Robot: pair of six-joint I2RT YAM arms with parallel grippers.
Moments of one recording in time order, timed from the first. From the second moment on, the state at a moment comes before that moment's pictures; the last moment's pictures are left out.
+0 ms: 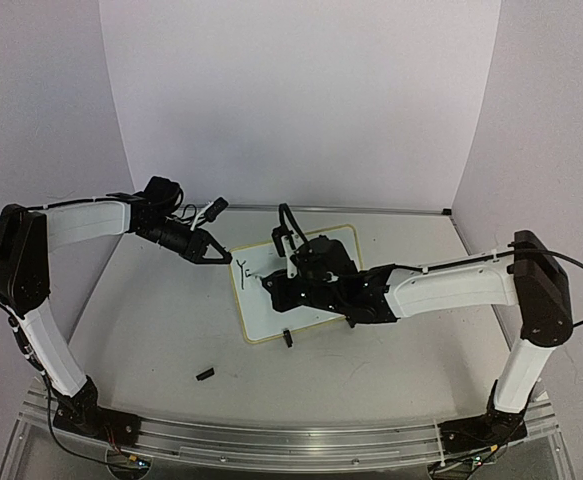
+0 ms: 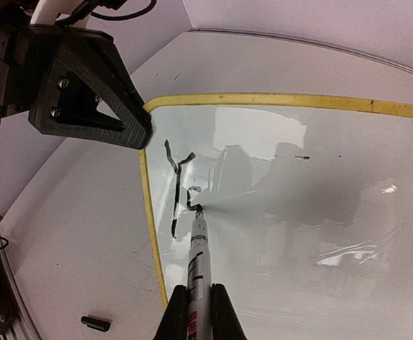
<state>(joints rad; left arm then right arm) -0.38 1.72 1.28 -0.52 0.91 0.14 1.06 1.82 1.19 0.16 0.19 0.43</state>
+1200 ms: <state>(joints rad) -0.38 1.72 1.28 -0.52 0.92 0.14 1.05 1.82 1.19 0.18 0.19 0.41</state>
